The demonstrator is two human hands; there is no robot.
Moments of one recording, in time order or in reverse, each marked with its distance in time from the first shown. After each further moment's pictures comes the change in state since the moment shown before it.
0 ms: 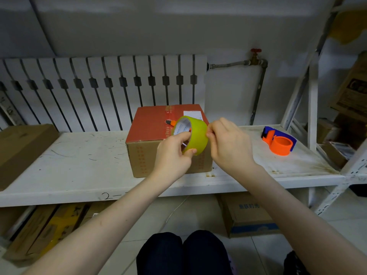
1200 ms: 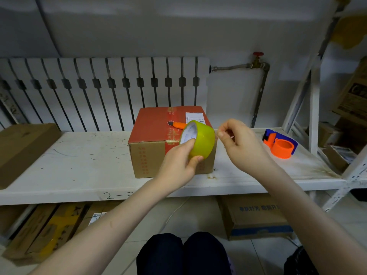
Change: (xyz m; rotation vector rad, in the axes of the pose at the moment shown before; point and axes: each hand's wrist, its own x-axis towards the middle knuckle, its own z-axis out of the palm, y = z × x) left_hand -0.007 -0.010 0.005 0.108 -0.093 0.119; right_hand 0.005 -0.005 -0.037 0.443 -0.256 0.297
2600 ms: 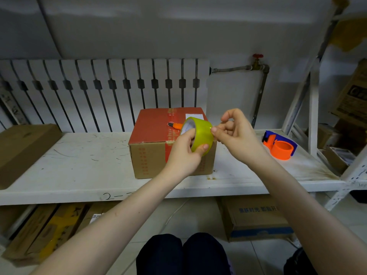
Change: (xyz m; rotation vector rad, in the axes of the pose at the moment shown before) left_hand 0.019 0.023 0.003 -0.508 0.084 -0.176; right_hand 0.012 -0.005 -0.003 0.448 -0.023 0.067
